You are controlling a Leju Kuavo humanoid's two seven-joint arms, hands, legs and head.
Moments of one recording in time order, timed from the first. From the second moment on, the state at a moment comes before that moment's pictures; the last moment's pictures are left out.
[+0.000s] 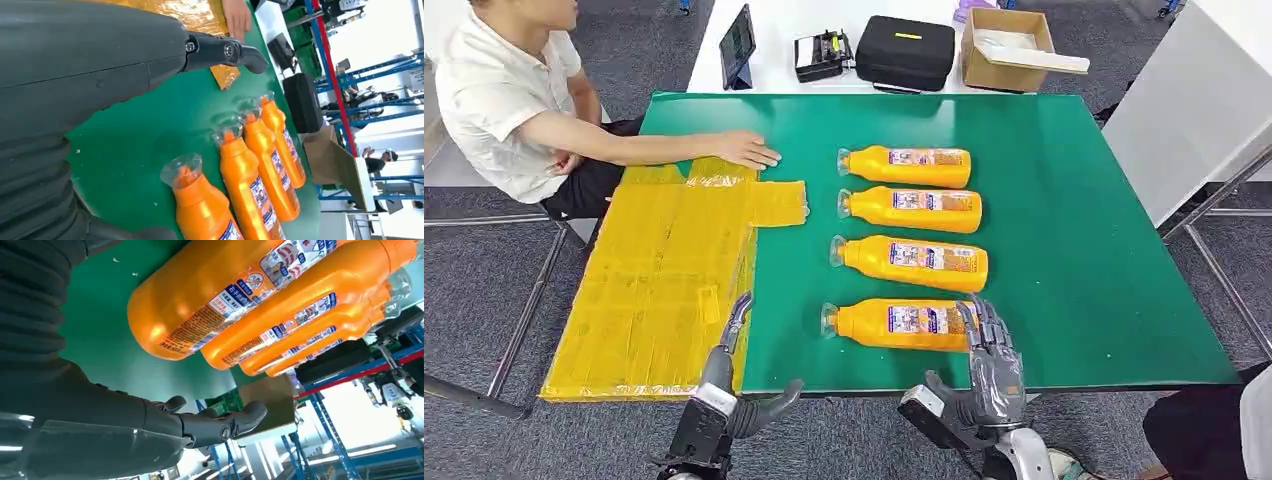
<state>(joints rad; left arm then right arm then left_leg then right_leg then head) 0.07 -0.15 -0.49 -1.41 -0.24 0.27 -0.41 0.17 -0.16 0.42 -1.44 1.06 -0.57 -0.10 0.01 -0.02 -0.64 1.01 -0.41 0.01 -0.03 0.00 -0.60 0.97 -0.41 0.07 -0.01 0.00</state>
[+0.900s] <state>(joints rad) -0.03 -0.17 -0.49 -1.33 -0.23 0.19 -0.39 -0.08 -0.26 0.36 -1.21 1.09 -0.27 -0.08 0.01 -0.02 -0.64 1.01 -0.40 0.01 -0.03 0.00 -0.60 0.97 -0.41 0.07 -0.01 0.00</state>
